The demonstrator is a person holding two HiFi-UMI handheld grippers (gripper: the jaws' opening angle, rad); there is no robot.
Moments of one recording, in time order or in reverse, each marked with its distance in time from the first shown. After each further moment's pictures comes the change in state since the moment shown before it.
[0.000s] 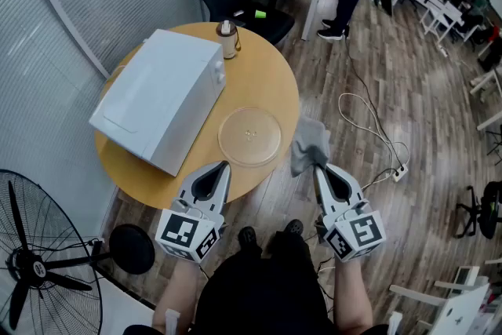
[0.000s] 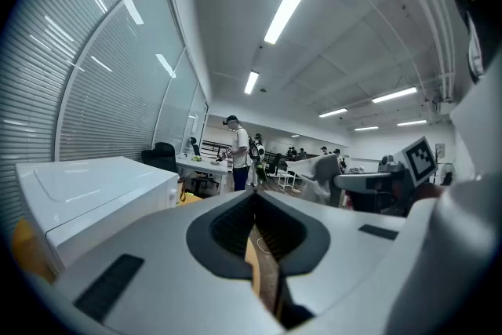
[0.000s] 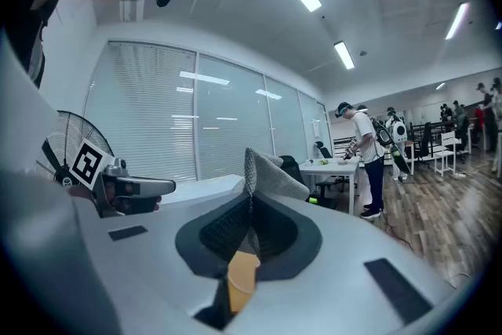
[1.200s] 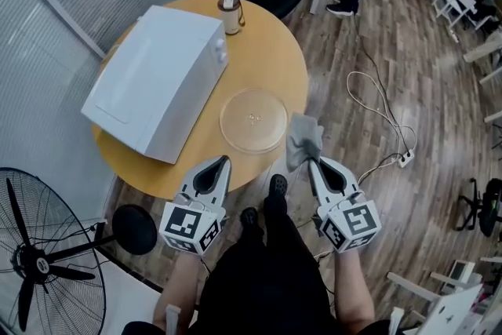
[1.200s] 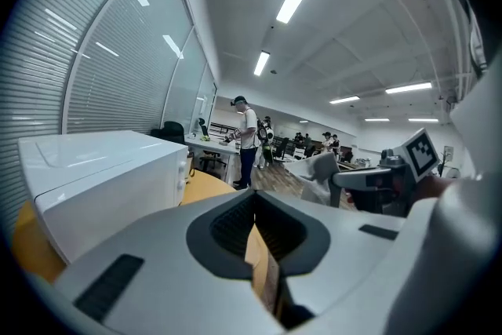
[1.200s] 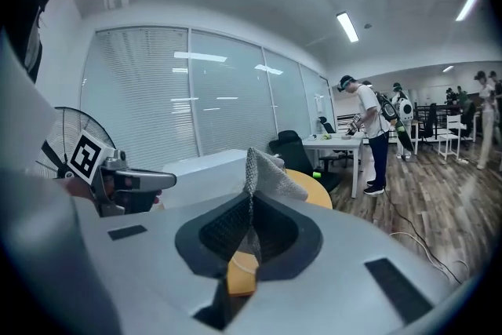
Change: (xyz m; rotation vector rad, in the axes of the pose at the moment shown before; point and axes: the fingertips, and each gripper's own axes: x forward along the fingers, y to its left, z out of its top) left arm 0.022 0.021 -0.054 -0.055 0.138 0.051; right arm 0.037 -0.013 -0.056 0.033 0.180 0.035
